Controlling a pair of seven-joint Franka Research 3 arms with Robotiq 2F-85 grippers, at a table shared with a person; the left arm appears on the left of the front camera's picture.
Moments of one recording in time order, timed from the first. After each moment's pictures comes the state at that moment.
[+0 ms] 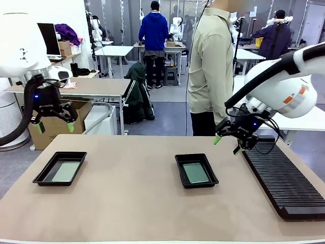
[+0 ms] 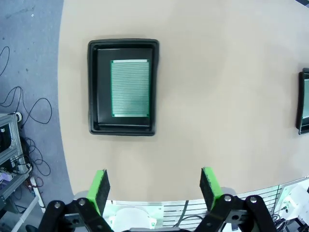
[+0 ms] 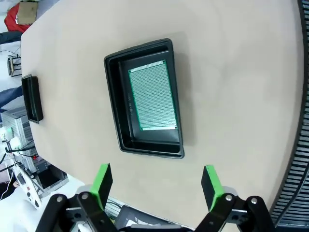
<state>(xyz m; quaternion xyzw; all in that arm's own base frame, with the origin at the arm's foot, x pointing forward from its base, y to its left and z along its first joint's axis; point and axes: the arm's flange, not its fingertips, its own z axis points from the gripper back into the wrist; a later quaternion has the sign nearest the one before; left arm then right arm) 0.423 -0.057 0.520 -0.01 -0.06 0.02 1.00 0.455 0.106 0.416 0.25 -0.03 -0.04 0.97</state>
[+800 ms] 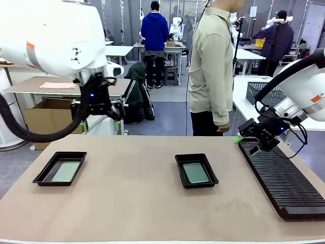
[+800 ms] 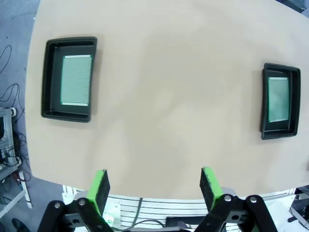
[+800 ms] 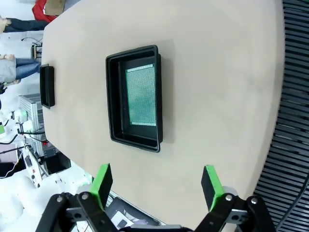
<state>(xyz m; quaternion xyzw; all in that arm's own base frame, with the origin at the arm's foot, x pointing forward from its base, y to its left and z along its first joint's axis) 0.392 -0.216 0.535 0.01 -0.09 0.05 0.99 0.452 0.026 0.406 0.31 -0.06 0.01 0.95</state>
